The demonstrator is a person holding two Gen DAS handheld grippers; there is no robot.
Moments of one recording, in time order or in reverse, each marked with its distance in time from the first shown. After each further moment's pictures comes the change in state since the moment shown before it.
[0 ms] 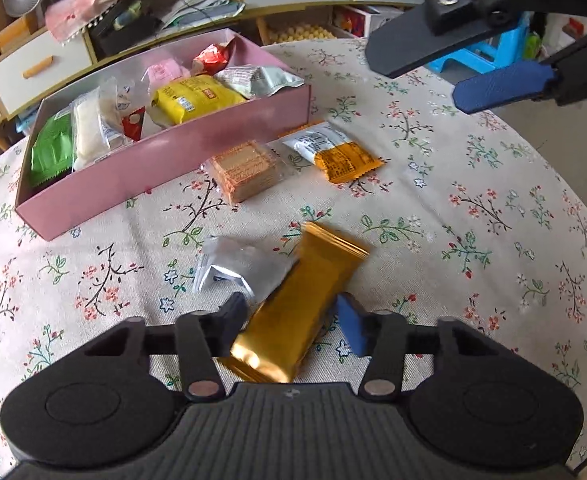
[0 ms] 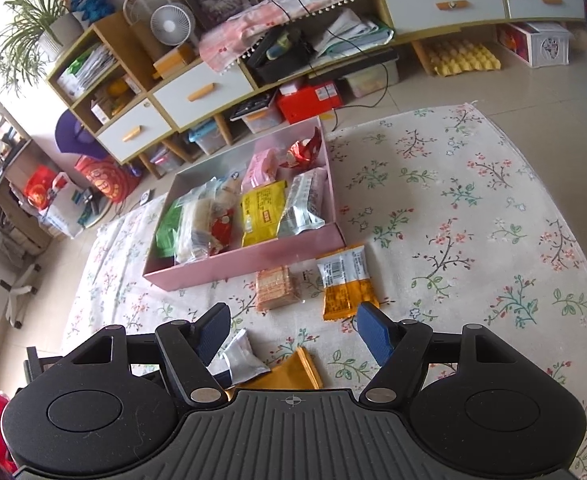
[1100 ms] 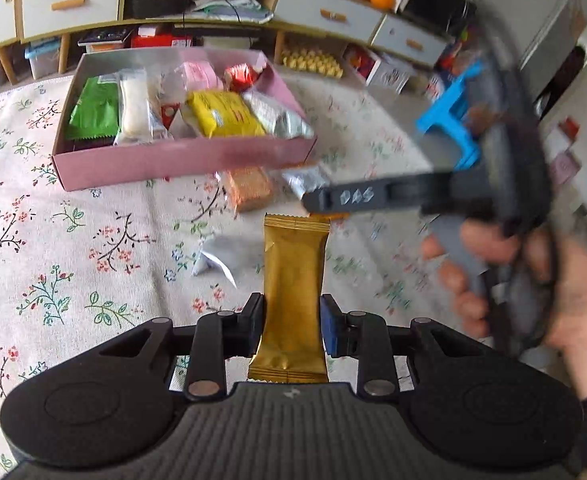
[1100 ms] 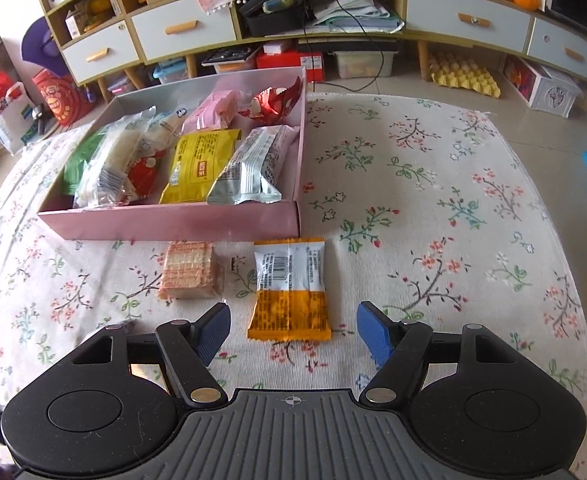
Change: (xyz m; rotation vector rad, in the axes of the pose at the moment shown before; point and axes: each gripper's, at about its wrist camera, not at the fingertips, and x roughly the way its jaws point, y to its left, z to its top) left arm -0.062 0.040 0.001 -0.309 -0.045 -0.207; right arm 0.093 -0.001 0.003 -0.246 0.081 -0.220
